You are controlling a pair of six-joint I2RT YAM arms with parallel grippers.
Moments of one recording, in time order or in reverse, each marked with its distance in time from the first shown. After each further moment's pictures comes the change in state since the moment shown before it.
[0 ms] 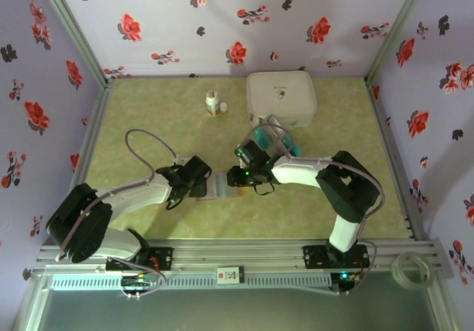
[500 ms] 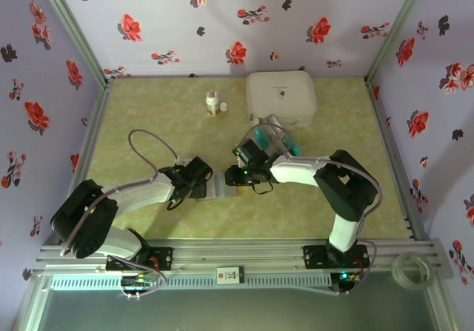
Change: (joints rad) left arm -0.001 0.037 -0.002 0.010 -0.003 0.001; right arm 0.003 0.016 0.021 0.011 -0.033 0.000
